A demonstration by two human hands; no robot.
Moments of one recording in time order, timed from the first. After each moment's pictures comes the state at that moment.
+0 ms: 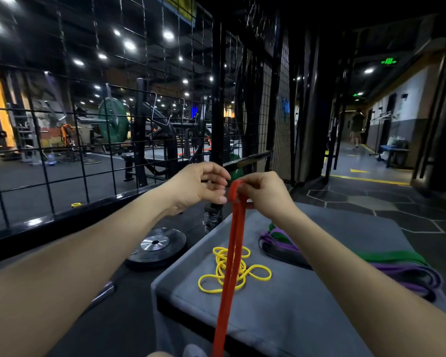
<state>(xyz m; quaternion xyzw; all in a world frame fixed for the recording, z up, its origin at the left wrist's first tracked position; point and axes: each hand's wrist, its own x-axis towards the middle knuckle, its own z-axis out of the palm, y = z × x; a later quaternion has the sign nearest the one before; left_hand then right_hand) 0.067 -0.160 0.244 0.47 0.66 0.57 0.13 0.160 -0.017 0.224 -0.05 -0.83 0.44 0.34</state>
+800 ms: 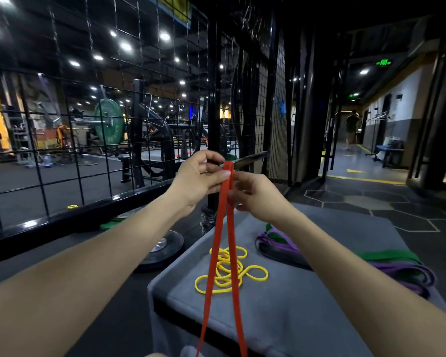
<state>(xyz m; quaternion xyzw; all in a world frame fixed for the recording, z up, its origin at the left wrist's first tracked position) 0.085 -0.142 0.248 0.41 0.57 0.70 0.08 0.172 -0.021 0.229 0.03 -0.87 0.38 0.29</state>
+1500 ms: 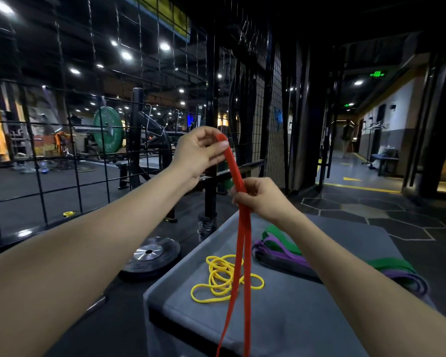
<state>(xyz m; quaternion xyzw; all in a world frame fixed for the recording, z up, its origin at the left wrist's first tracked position) 0.093 -0.135 0.304 0.39 0.54 0.75 0.02 0.176 -0.003 0.238 0.00 -0.85 0.44 0.29</state>
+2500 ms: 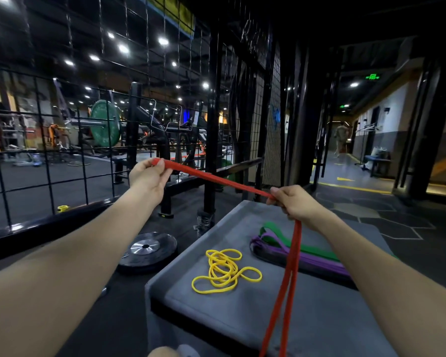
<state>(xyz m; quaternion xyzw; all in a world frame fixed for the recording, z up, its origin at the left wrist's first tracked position) 0.010 -0.180 0.255 0.09 0.43 0.90 0.05 0.200 0.041 0.226 -0.15 -0.86 0.39 0.28</state>
